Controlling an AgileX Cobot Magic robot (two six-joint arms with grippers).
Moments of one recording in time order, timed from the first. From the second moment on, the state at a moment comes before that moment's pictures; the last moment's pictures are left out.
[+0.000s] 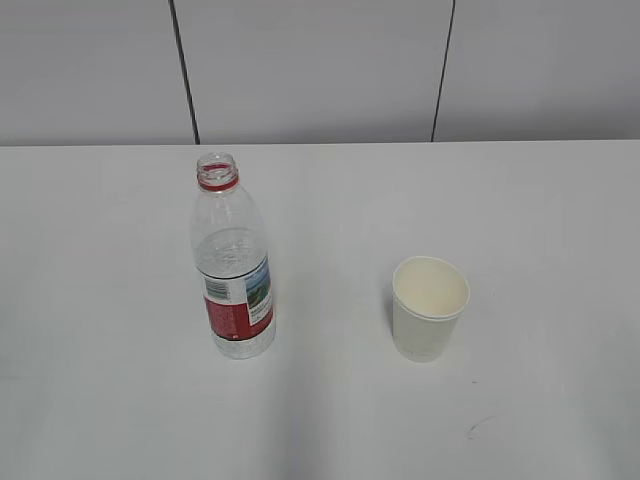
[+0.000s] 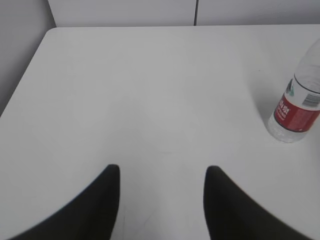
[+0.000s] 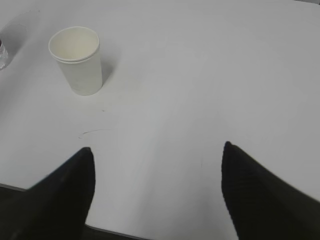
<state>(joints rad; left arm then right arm) 0.05 -0.01 -0.54 -0.01 1.08 0.05 0.01 -0.02 -0.43 0.10 1.06 -0.18</state>
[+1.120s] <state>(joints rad) 0.05 -0.01 -0.54 -0.01 1.08 0.05 0.01 -0.02 -0.43 0.10 1.06 -0.18</state>
